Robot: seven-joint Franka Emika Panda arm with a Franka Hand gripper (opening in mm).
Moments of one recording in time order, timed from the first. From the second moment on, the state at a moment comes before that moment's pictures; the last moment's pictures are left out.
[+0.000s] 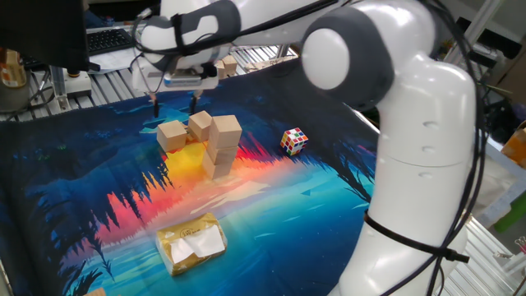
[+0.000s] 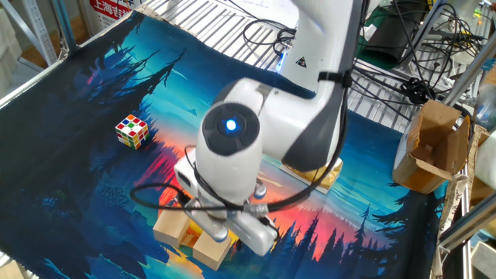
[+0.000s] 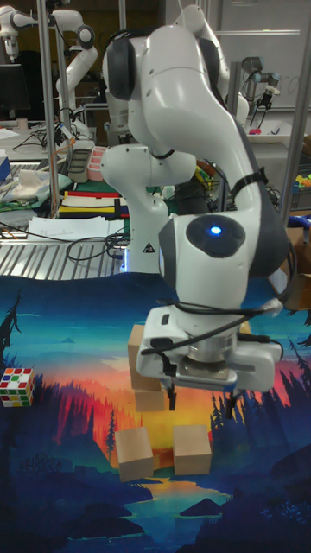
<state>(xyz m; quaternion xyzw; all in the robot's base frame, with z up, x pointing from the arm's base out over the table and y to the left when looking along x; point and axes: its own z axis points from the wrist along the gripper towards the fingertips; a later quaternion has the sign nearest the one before) 0.634 0.087 0.173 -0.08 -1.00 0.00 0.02</state>
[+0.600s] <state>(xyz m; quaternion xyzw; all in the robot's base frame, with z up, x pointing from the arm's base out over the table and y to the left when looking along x) 0.636 0.089 0.166 -0.06 -1.00 0.00 0.02</state>
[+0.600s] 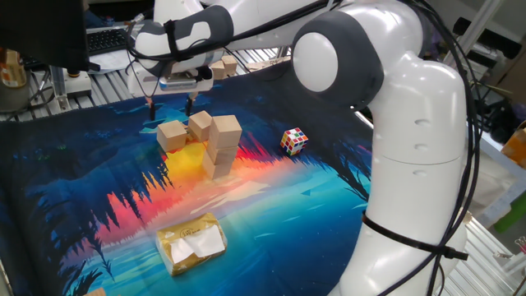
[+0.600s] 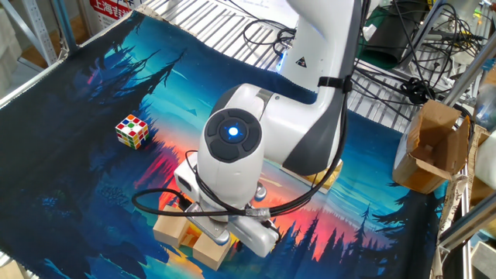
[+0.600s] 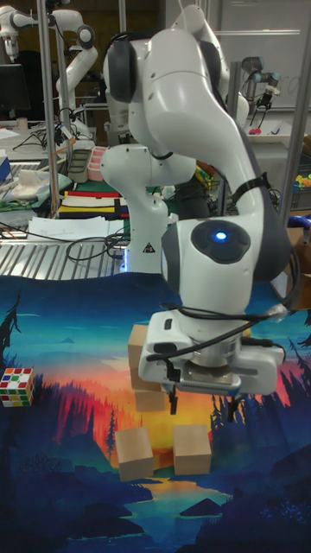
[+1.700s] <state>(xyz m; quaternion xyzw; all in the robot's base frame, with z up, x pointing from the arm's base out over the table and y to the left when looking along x) 0.632 0.078 0.129 -0.03 -1.00 0.00 0.01</state>
